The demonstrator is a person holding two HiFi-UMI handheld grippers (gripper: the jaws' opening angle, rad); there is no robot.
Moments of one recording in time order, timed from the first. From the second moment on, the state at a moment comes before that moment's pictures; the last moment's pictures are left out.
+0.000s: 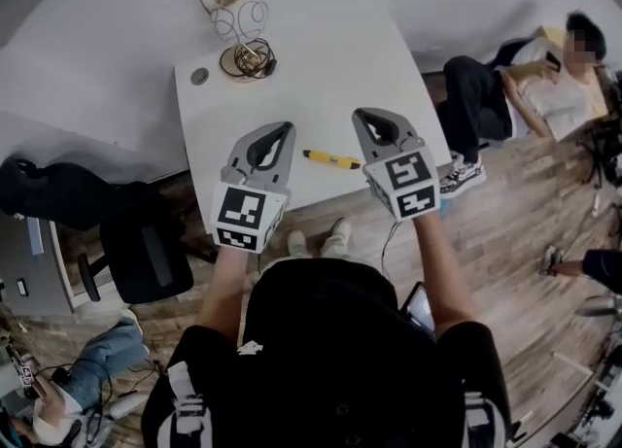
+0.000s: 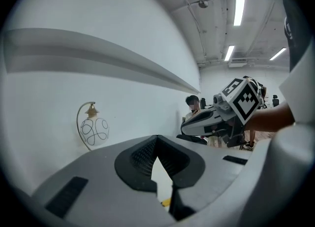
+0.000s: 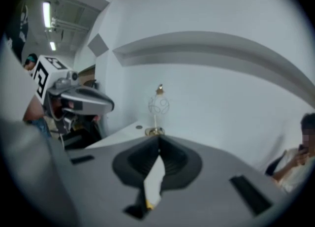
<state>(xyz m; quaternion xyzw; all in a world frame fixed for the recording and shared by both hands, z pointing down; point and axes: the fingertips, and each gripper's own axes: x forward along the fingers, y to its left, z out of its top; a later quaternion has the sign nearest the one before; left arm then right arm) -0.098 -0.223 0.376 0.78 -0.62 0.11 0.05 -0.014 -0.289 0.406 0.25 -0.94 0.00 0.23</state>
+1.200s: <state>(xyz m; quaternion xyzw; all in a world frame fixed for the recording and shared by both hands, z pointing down) -0.080 -0.214 0.255 0.77 -0.63 0.05 -0.06 0.003 -0.261 0.242 0.28 -0.96 -0.07 0.03</state>
